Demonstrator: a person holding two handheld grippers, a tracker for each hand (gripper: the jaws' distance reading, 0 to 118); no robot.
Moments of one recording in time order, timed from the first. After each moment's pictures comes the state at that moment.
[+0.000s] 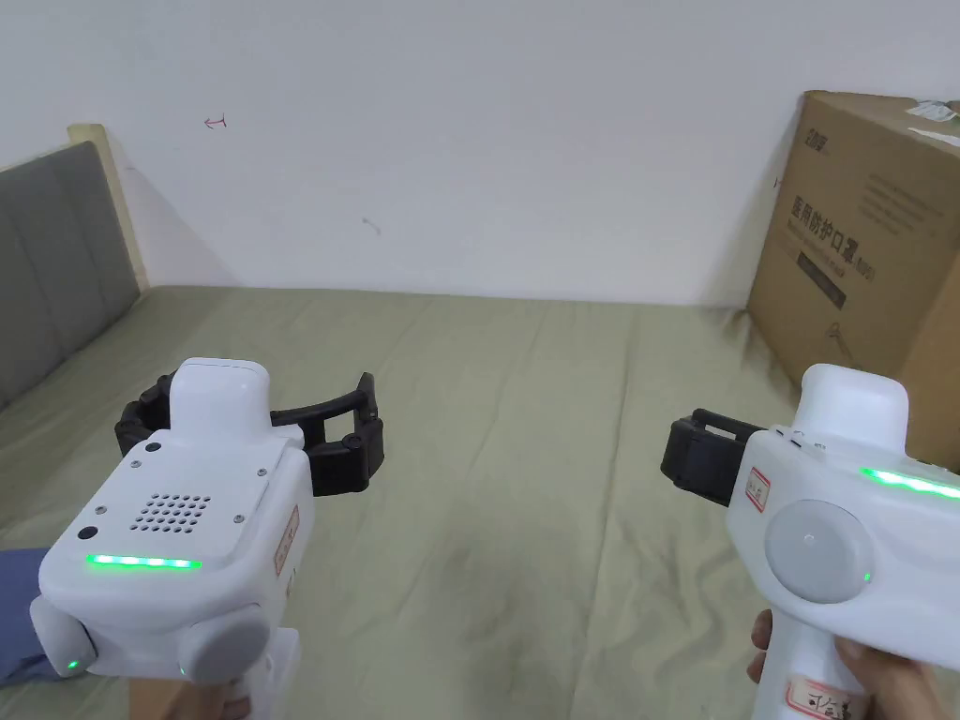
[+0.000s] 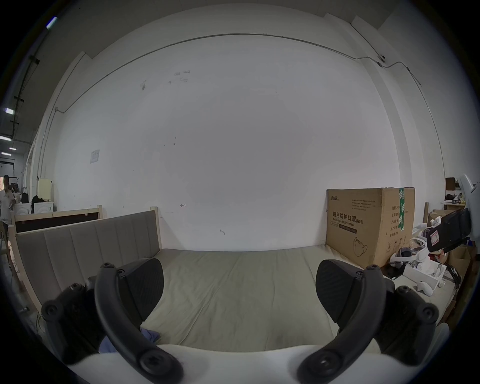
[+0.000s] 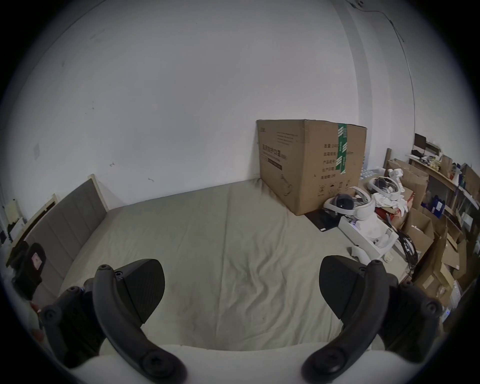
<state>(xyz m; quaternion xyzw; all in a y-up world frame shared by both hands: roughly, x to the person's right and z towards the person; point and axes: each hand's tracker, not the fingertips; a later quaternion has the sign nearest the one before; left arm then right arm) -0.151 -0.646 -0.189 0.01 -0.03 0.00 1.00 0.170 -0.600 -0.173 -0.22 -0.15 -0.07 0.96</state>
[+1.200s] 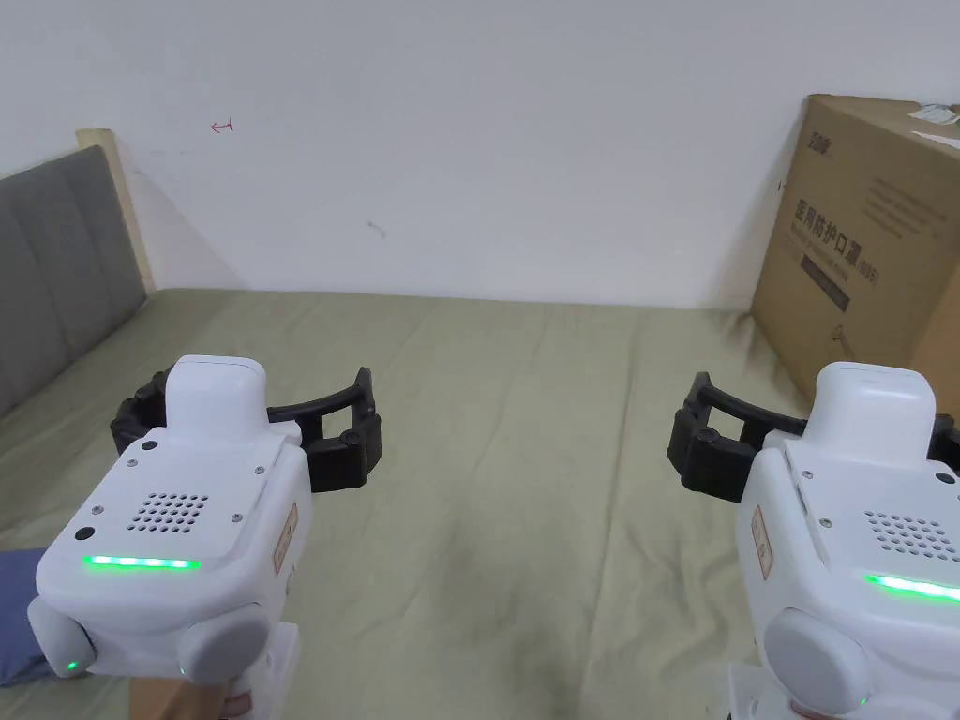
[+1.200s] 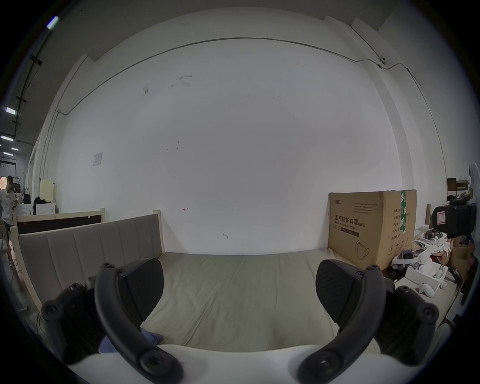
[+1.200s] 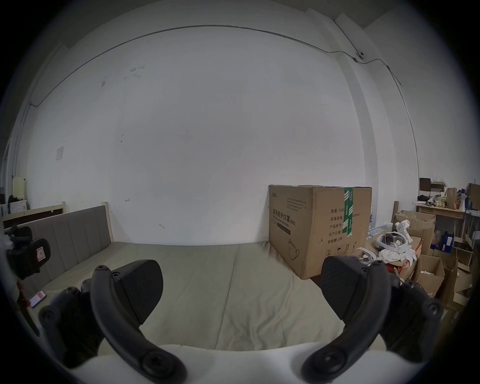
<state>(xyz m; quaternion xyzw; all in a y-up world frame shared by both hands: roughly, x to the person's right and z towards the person) -0.154 -0.642 -0.184 0.02 -0.02 0.00 1.00 0.166 -0.615 -0.154 -0.02 -0.11 0.00 0.99</state>
